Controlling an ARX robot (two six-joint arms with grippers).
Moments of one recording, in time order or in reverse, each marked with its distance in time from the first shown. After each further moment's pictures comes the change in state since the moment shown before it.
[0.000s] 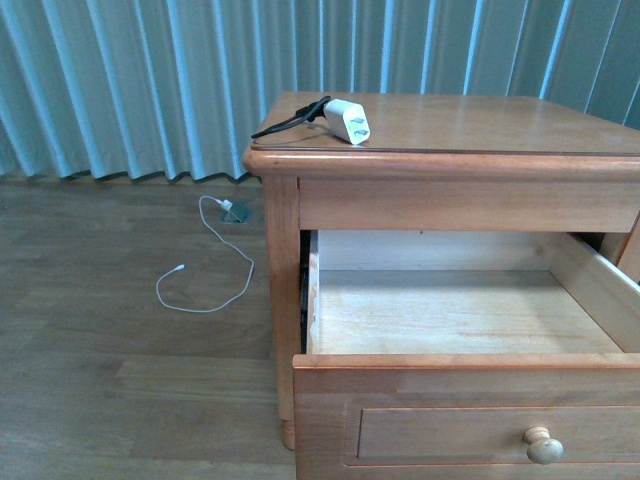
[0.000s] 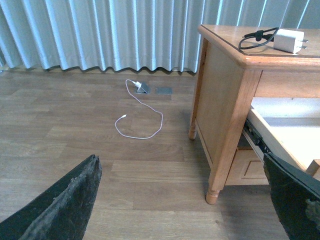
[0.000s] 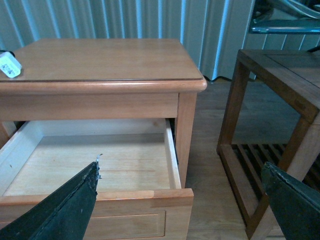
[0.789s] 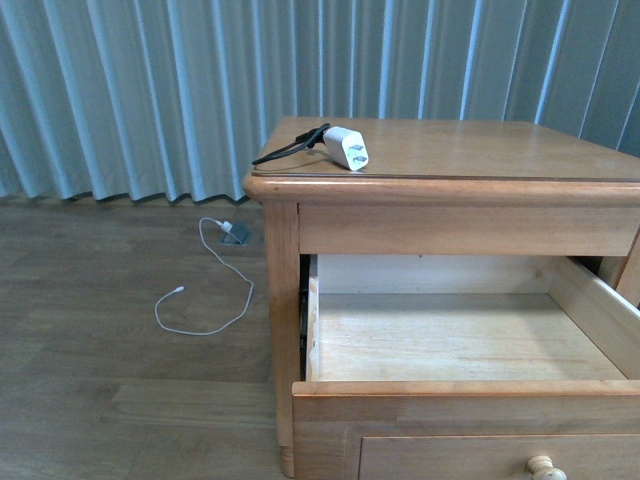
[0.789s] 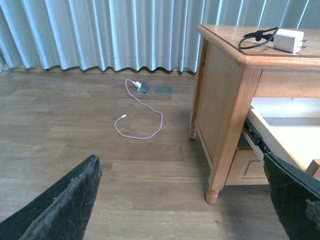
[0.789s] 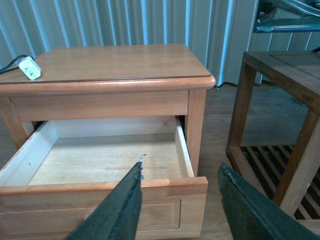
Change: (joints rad) left arm 0.000 0.000 0.000 0.000 0.000 0.000; right arm 0.019 -0.270 -0.107 -0.116 0.005 0.050
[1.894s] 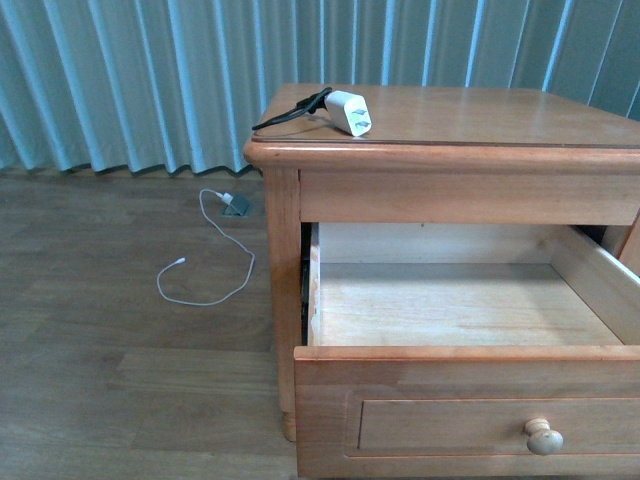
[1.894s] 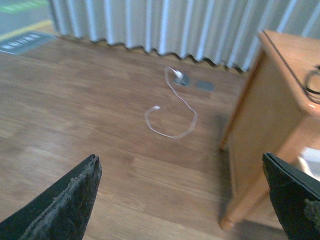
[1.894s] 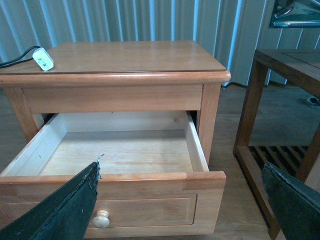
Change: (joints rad) left arm -0.209 0.863 0.363 0.381 -0.431 -0.140; right arm 0.253 -0.103 -0.057 -0.045 0.234 -0.012
